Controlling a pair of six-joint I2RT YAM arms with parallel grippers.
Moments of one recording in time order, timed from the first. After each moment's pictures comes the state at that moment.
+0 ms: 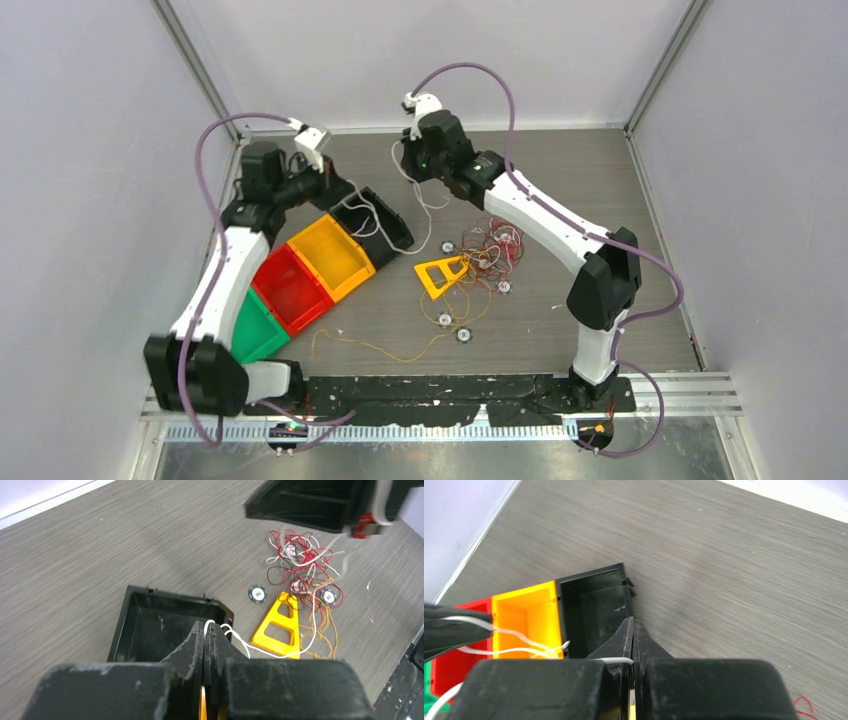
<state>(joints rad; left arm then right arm) -0.07 1.22 1.13 -0.34 0.66 0.09 0.76 1.88 1.82 -0.39 0.10 0.24</state>
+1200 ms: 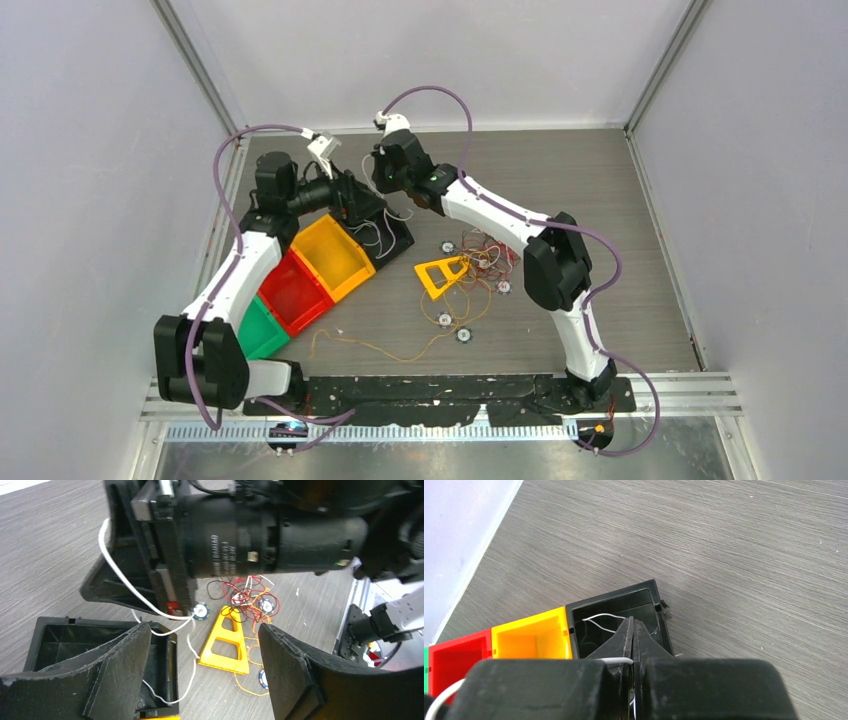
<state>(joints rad) -0.12 1.30 0.99 0.03 0.89 -0.16 0.79 2.14 1.93 -0.24 0.14 0.37</state>
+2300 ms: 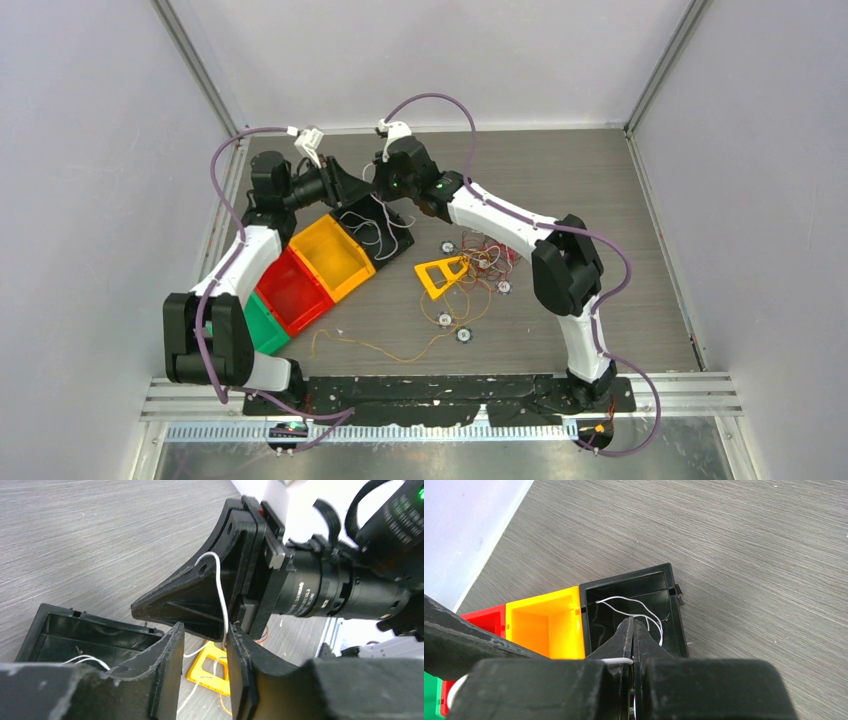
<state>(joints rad) -0.06 1.41 0.96 0.26 0.87 -0.45 0.80 2.06 1.80 -0.17 0.07 0.36</state>
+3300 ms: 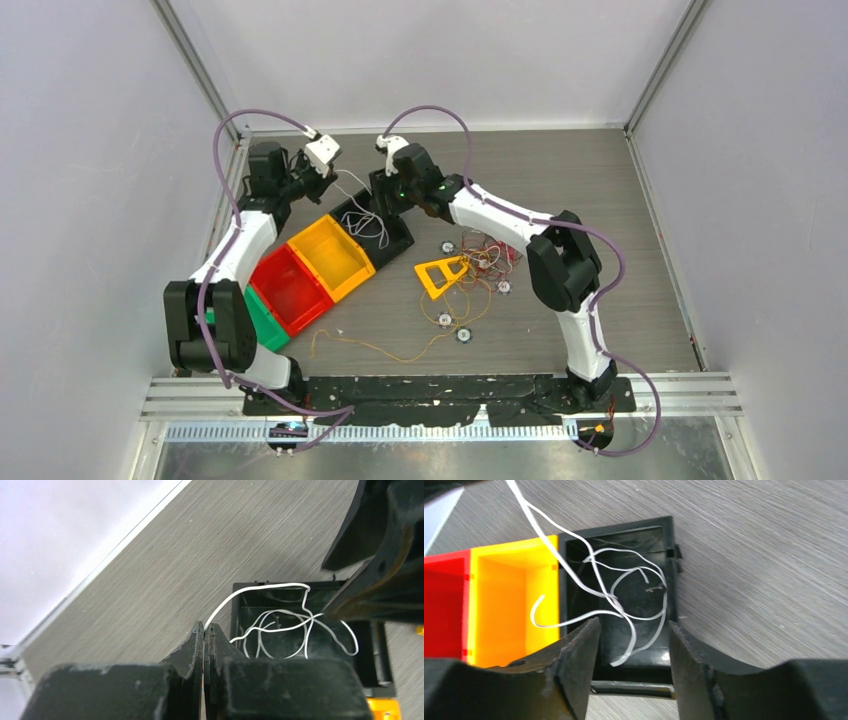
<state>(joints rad) -0.01 1.49 1.08 -0.02 0.59 0.51 0.77 2.10 1.75 -0.23 -0.08 0.27</state>
